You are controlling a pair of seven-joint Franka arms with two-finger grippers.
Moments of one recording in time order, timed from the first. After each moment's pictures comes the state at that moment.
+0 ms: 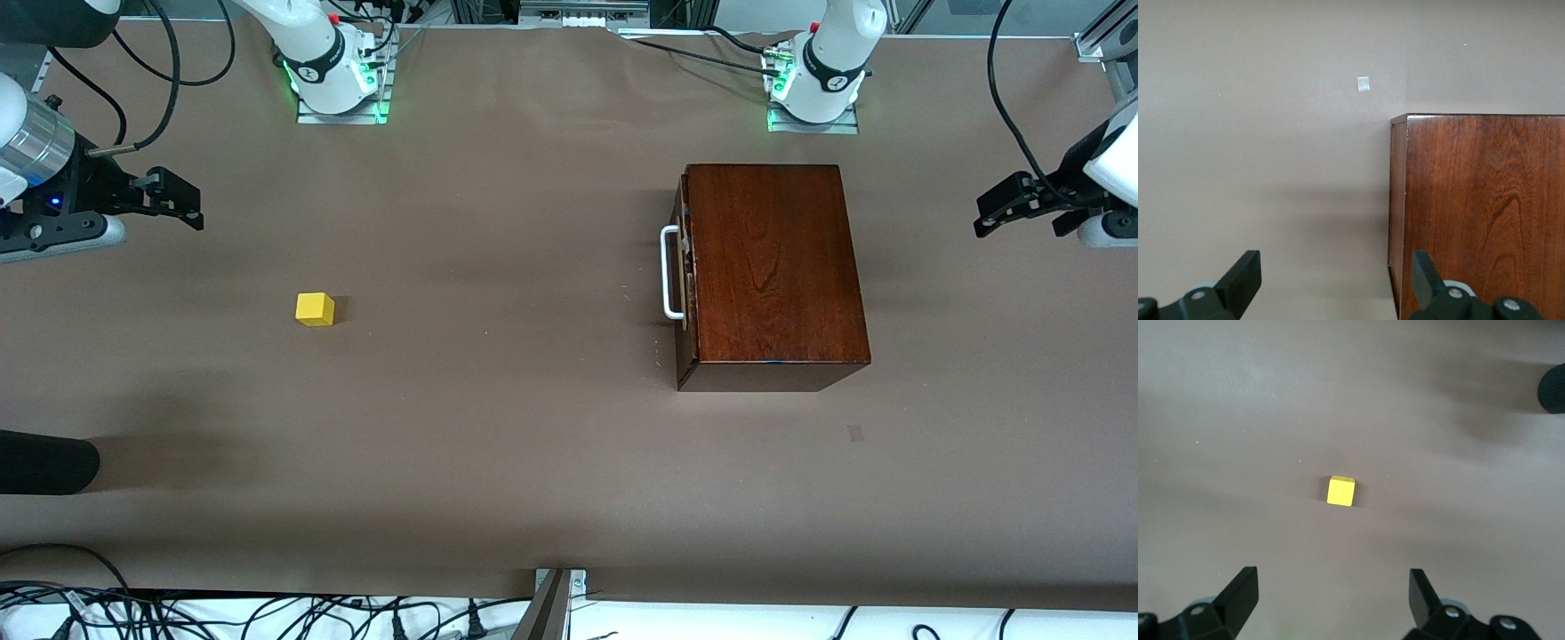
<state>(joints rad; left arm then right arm) -0.06 -0.02 0.08 -1.66 0.02 1.62 -0.02 0.19 0.03 -0.12 -1.64 -0.01 1.63 -0.12</state>
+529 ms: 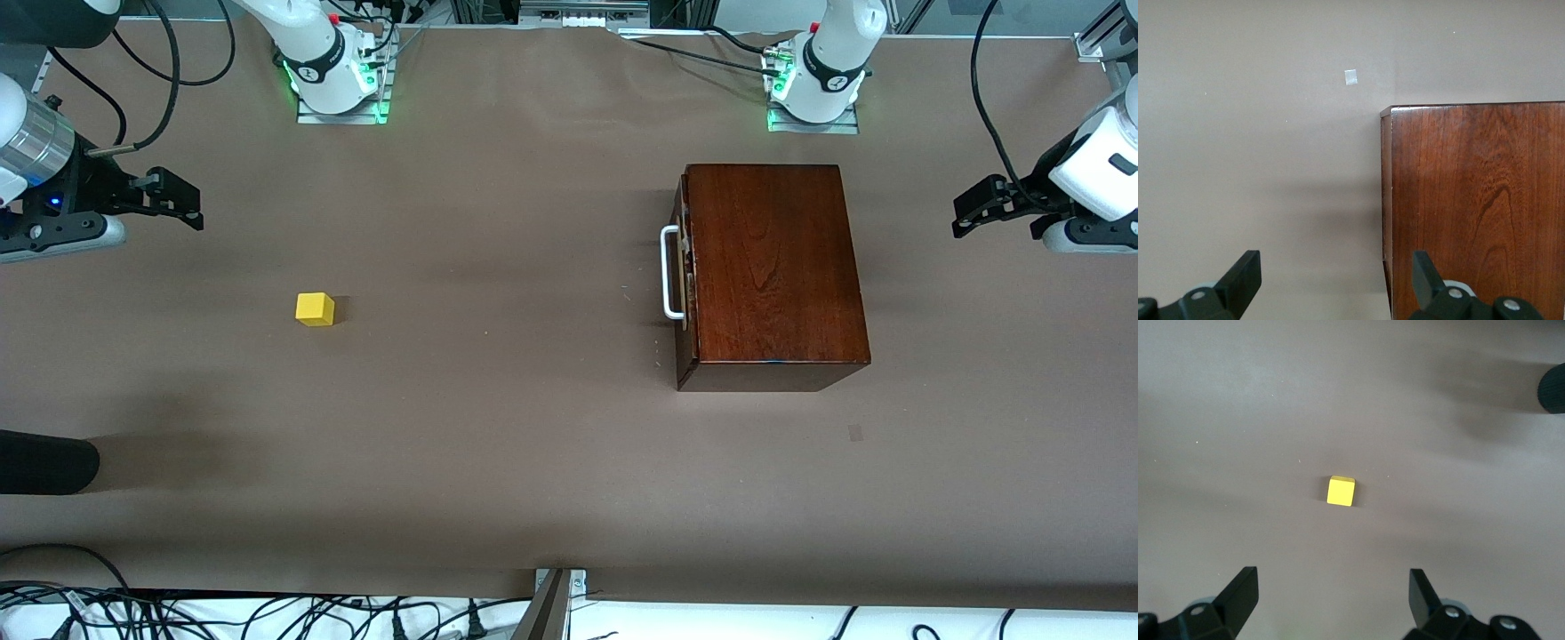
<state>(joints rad) -0.06 0.00 0.04 -1.65 0.02 1.61 -0.02 0.19 0.03 -0.12 -1.64 -0.01 1.63 -0.12</state>
